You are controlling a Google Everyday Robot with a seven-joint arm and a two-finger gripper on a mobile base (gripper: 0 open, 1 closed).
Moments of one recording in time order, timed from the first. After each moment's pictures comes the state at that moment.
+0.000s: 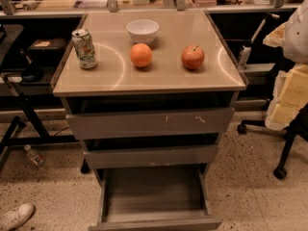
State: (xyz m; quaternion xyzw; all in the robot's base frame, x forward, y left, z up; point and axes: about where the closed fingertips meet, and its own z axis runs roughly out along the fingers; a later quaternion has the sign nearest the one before) arm 0.438 -0.217 0.976 -0.60 0.78 -0.03 0.16
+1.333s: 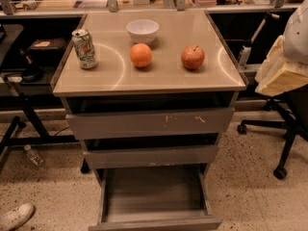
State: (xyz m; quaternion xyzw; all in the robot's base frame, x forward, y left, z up) arm 0.438 -0.217 0.976 -0.60 0.78 -0.03 0.16
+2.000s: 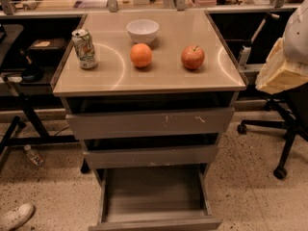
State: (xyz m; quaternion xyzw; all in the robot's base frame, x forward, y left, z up) arm 0.438 -0.217 0.976 -0.60 0.78 -0.03 0.16
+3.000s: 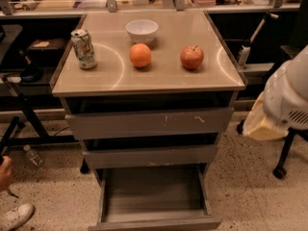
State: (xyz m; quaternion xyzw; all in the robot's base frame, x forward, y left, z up) arm 0.401 -0.206 0.898 -0.58 0.80 -0.02 0.14
